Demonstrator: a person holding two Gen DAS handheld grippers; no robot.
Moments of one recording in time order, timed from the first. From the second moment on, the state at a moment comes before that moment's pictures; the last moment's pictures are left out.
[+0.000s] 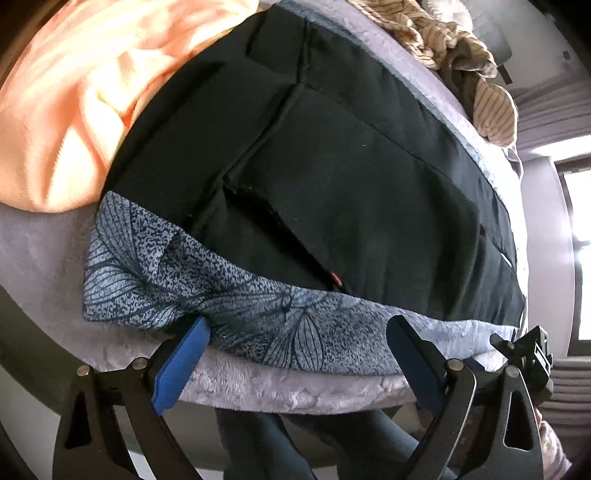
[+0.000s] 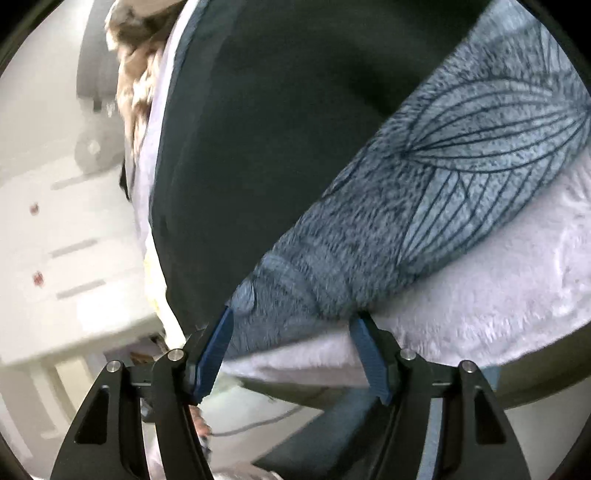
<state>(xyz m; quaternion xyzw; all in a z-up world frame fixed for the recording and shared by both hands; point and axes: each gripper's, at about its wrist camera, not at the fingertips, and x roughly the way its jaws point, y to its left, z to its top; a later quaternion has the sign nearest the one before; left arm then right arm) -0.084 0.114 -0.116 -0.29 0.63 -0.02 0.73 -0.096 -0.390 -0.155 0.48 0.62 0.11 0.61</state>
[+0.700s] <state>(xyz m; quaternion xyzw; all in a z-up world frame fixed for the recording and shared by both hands) -0.092 0.136 -0.120 -0.34 0.60 -0.03 0.72 -0.087 -0.352 -0.153 0.53 0.58 0.19 0.59</state>
